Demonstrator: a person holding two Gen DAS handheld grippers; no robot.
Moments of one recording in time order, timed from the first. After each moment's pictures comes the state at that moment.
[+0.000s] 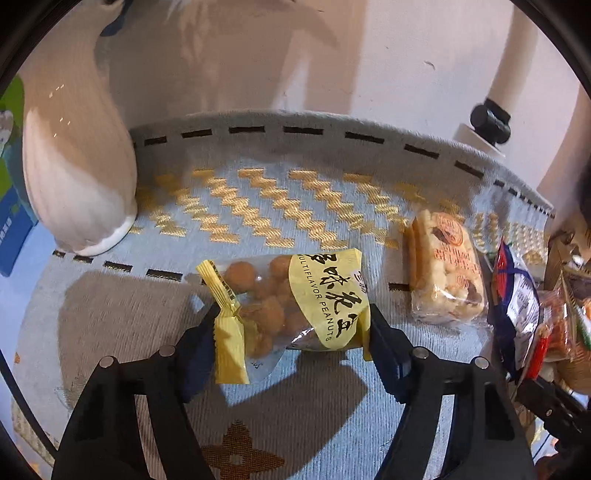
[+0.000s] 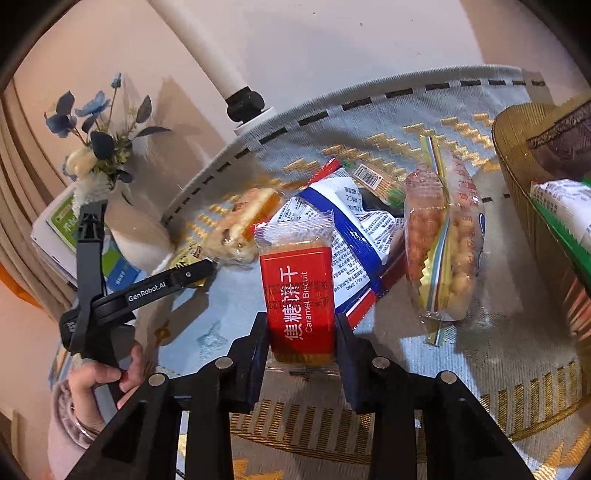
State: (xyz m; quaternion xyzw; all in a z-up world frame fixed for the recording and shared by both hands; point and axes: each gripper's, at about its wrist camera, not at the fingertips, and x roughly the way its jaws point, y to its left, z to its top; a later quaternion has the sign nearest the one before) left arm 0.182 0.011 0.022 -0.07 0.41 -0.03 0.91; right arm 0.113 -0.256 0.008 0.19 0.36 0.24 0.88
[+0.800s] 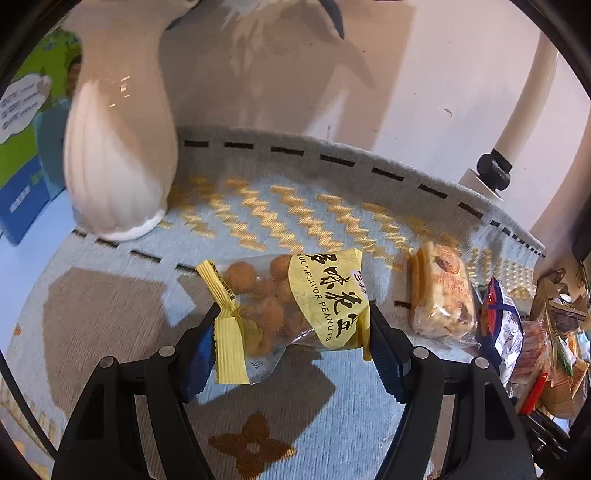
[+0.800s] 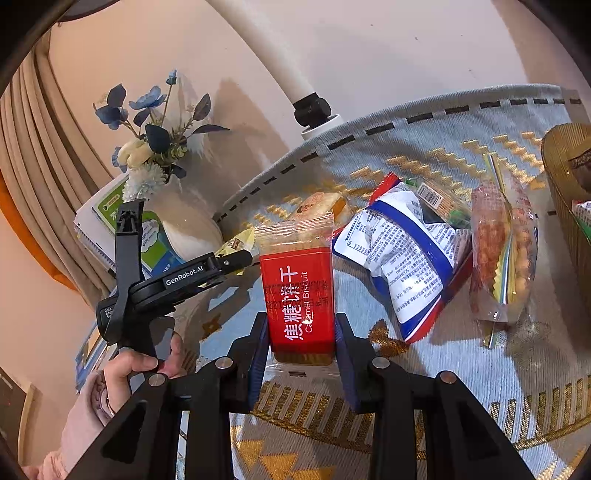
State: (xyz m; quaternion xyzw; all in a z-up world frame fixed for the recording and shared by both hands) left arm 0.148 0.052 0.026 -0.13 0.38 -0.01 0.92; right arm 0.097 -0.243 0.014 0.19 0.32 0.32 0.87
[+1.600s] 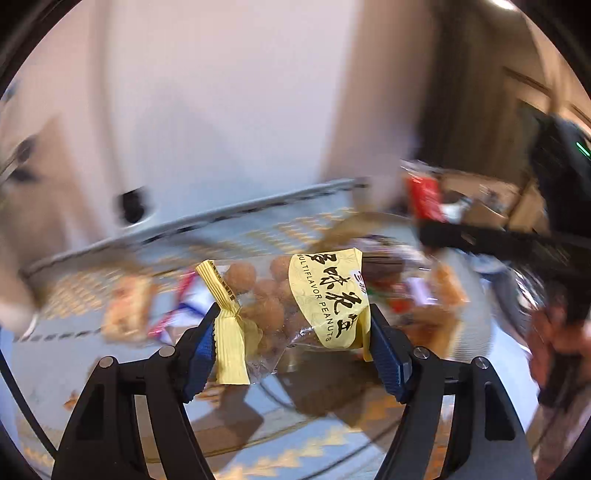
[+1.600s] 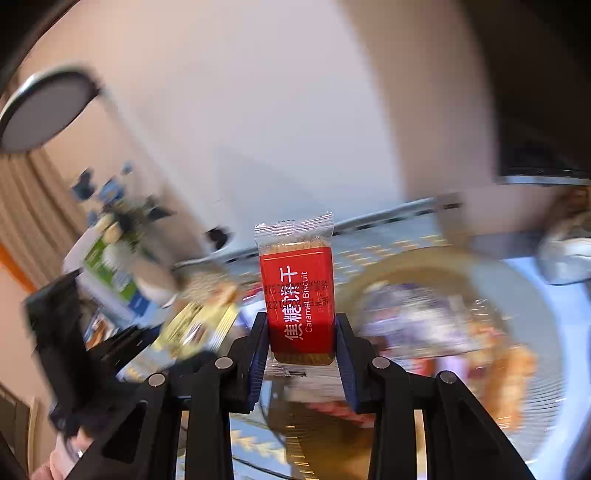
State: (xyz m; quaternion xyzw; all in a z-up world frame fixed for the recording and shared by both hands) left arm 0.082 -0.212 0.135 0.04 0.38 -0.23 0.90; right arm 0.123 -0.456 0.131 0.16 0.37 0.22 0.89
